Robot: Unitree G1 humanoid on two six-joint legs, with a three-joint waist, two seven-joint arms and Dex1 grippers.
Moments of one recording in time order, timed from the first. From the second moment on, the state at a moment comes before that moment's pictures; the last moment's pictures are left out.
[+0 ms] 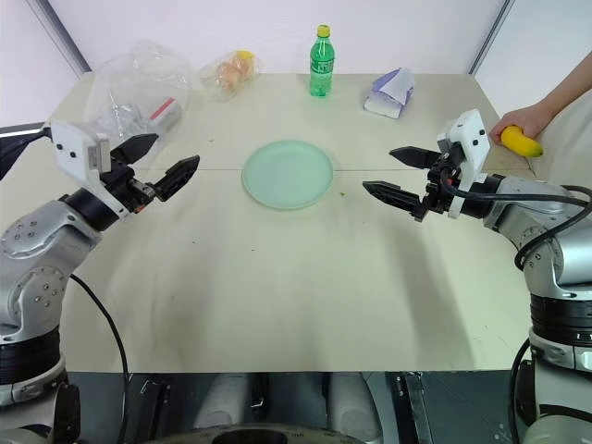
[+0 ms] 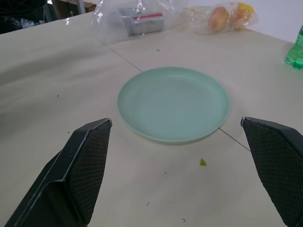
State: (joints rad) left arm -0.33 0.59 0.29 -0.47 -0.60 0.67 -0.42; right arm -0.47 -0.82 -0.21 -0.17 0.63 0.69 0.90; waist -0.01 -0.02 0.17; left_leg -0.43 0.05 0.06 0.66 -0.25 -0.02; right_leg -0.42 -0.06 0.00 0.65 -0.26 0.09
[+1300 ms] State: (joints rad) left arm -0.46 0.39 0.34 -0.39 -0.74 0.68 -0.28; right arm -0.51 -0.82 -0.21 -0.18 0.63 0.70 0.87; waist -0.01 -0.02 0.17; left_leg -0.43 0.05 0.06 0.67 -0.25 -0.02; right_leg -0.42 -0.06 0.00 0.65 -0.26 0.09
